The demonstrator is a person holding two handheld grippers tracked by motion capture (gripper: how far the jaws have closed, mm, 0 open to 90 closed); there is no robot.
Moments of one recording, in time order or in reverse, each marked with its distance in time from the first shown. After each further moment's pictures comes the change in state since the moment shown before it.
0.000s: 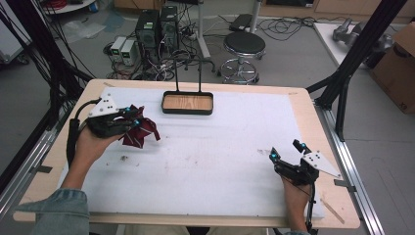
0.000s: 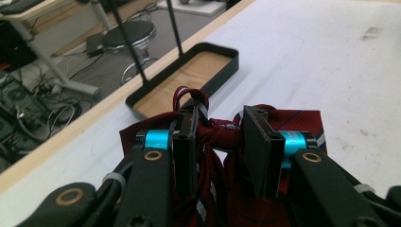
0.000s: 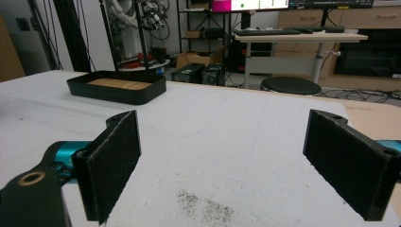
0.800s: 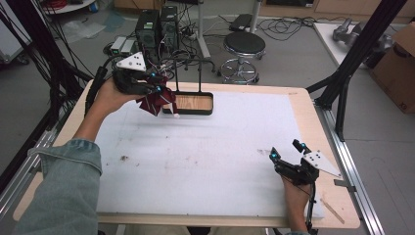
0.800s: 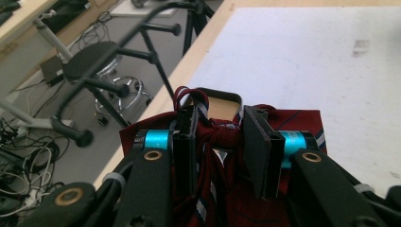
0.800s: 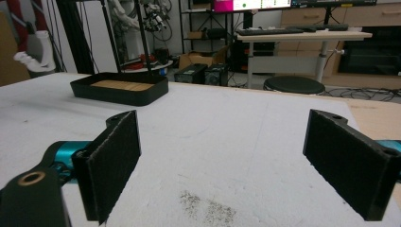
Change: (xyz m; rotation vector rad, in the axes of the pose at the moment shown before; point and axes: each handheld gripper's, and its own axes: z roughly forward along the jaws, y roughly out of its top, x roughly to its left) left arm 0.059 0.094 0.065 0.046 -0.164 0.168; right arm -0.002 0.000 0.001 -0.002 0.013 0.016
